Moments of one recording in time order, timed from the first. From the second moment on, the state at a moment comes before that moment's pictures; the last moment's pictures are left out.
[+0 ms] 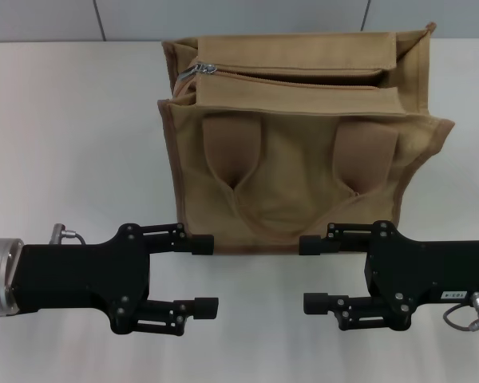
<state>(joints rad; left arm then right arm) -0.44 -2.02 0.89 0.50 1.85 1.88 -1.13 0.52 2.08 -0.65 -0.39 -2.05 -1.88 1.02</state>
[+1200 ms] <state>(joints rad) -0.36 -2.06 0.39 0.47 1.84 1.74 -0.94 0.51 2.08 -0.63 -0.39 -2.05 -1.87 1.02</state>
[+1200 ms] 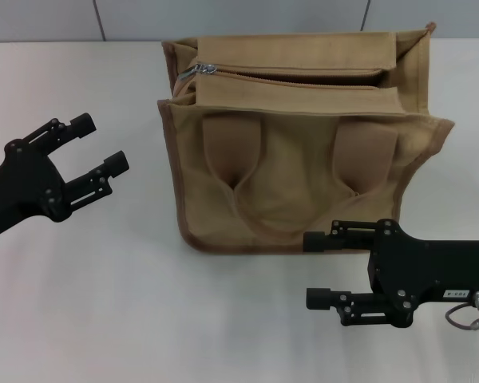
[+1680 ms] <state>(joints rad) -0.48 -2.07 0.40 0.38 1.84 1.54 -0.85 0.50 2.08 -0.63 -0.39 -2.05 -1.88 1.02</state>
